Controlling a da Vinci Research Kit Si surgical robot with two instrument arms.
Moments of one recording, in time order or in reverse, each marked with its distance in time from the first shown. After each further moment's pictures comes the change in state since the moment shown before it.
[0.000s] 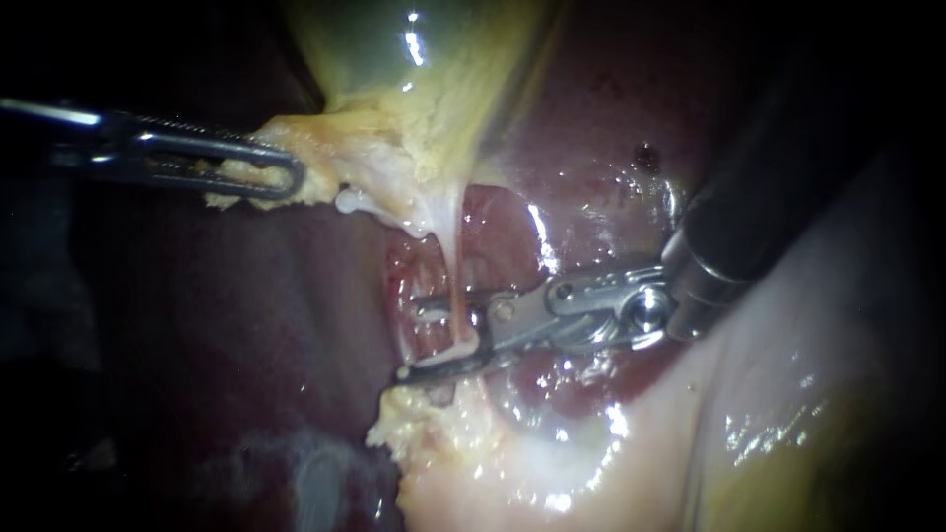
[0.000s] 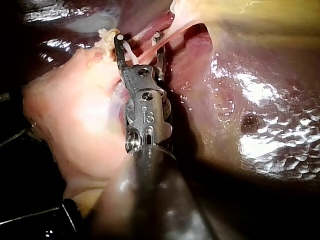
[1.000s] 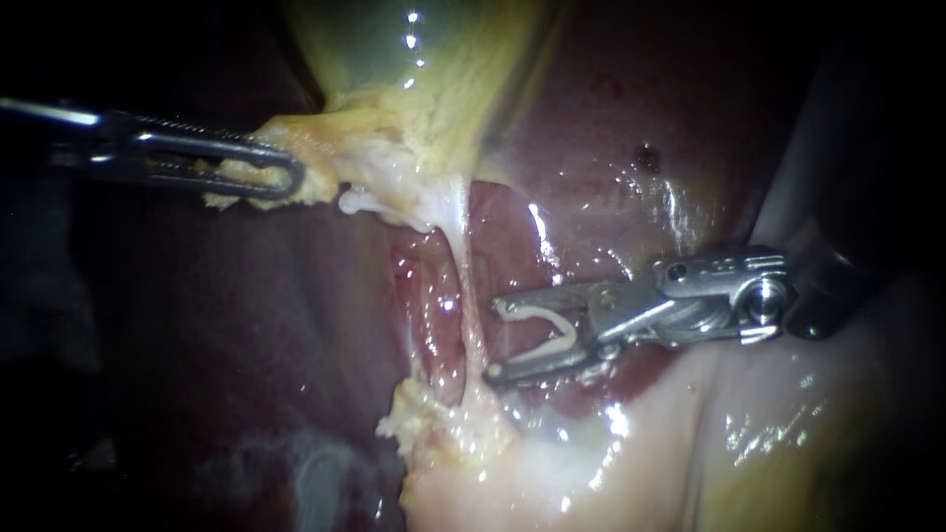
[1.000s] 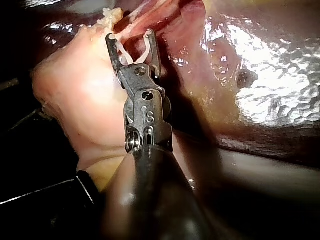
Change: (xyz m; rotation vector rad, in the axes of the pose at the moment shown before) right arm 0.001 -0.003 -0.006 0.031 0.002 0.029; left arm 0.000 0.000 0.000 0.000 0.000 0.000
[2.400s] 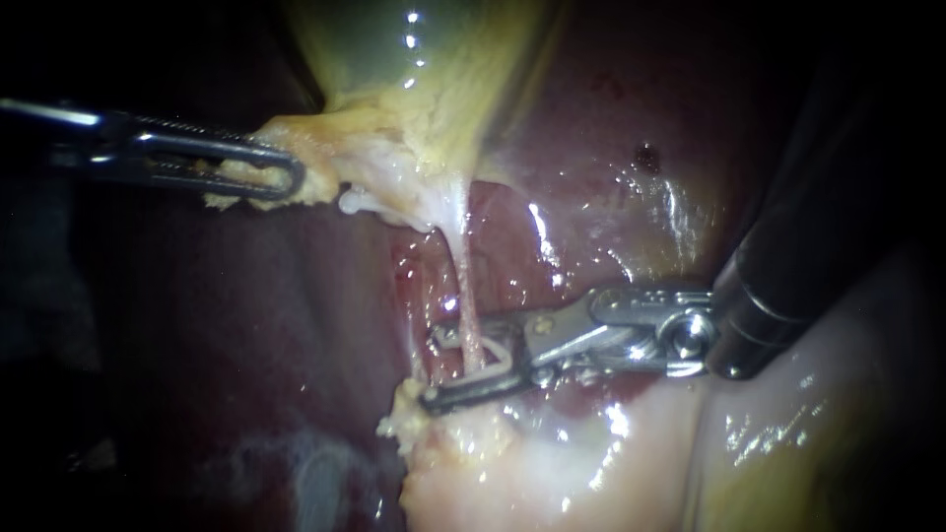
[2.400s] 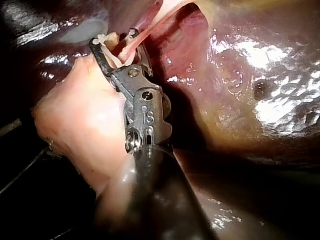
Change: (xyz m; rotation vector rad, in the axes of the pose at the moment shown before) right arm -0.001 0.001 0.007 0.063 0.079 0.101; left arm 0.000 0.000 0.000 0.001 0.000 0.000
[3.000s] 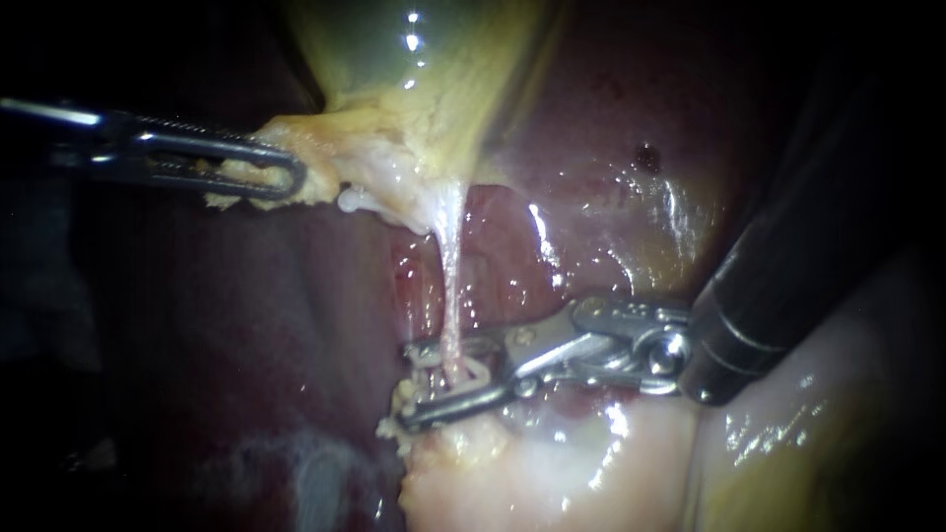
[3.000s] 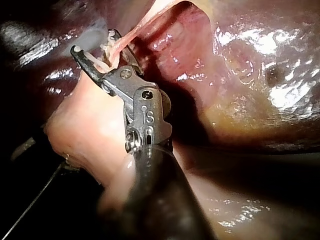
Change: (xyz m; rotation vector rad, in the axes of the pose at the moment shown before) right arm 0.001 -0.002 0.002 0.113 0.075 0.064; left arm 0.000 0.000 0.000 0.000 0.000 0.000
